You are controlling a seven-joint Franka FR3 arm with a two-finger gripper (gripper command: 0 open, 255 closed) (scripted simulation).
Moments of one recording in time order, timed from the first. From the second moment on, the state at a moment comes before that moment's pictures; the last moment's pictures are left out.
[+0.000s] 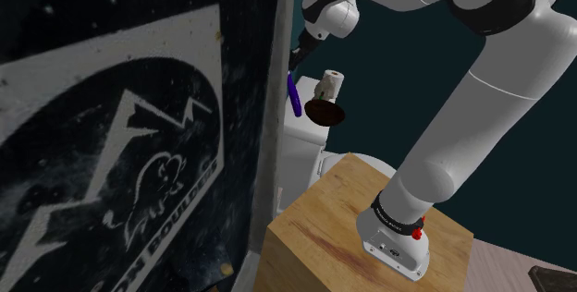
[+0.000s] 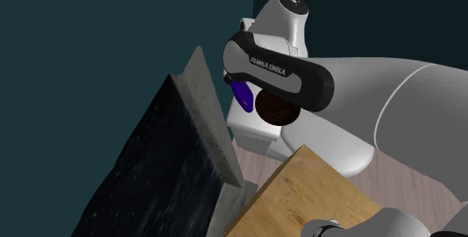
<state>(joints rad) -0.01 -0.01 -0.32 -2.17 0.43 2.41 -0.76</state>
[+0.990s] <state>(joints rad) -0.09 0.17 -0.38 -1.93 0.51 2.04 -1.57</state>
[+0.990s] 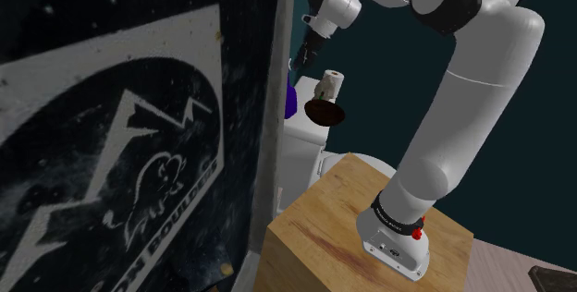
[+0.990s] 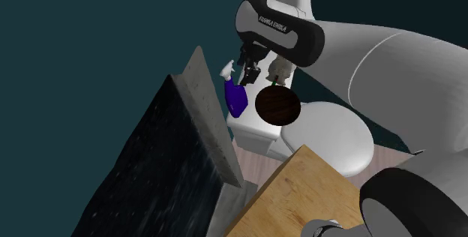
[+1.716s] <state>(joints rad) -0.19 0.45 -0.31 -1.70 0.46 1.86 -2.25</state>
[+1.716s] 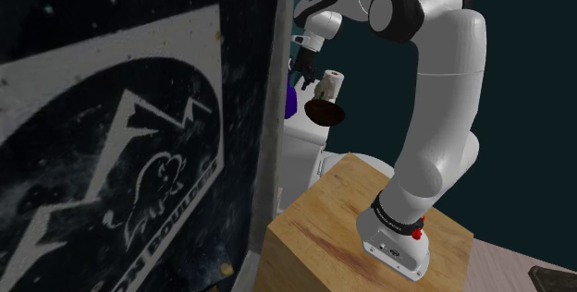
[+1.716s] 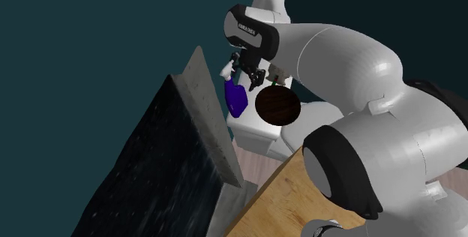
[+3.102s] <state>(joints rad) -0.18 0.44 -0.31 -1.71 0.46 1.86 -2.24</state>
